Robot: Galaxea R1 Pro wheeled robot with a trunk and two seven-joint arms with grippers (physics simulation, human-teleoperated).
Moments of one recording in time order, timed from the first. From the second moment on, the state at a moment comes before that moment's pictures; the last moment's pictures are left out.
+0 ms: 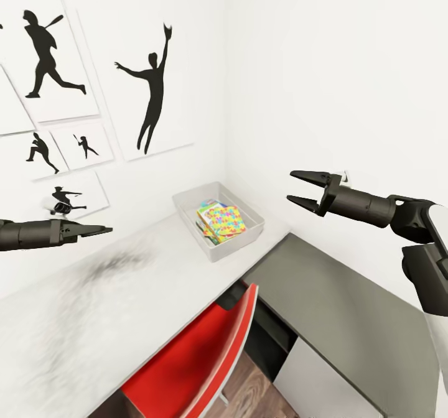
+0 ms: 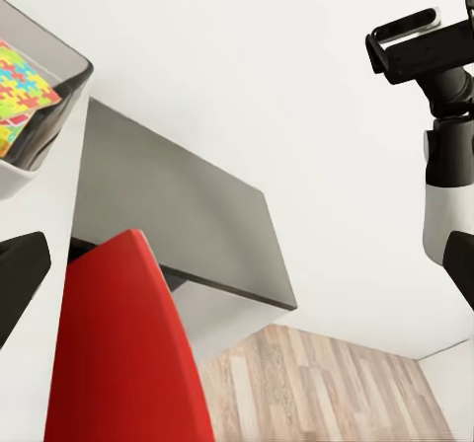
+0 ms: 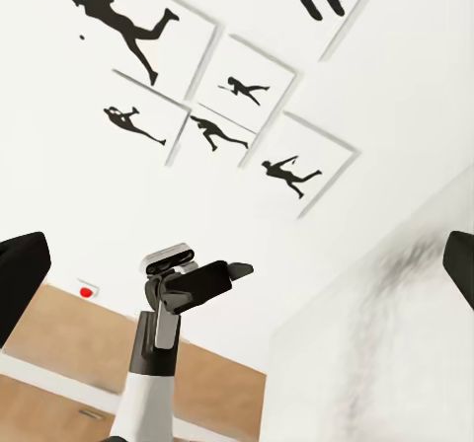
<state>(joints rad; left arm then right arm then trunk) -0.82 0.63 0.05 -1.18 0.30 1.04 -1.57 -0.84 -0.40 0.06 -1.58 -2.02 1.05 -0.29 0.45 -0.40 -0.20</state>
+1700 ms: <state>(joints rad) -0.82 0.65 0.05 -1.18 0.31 1.04 -1.57 -0.84 -0.40 0.03 -1.58 -2.02 1.05 -0.29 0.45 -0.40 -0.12</state>
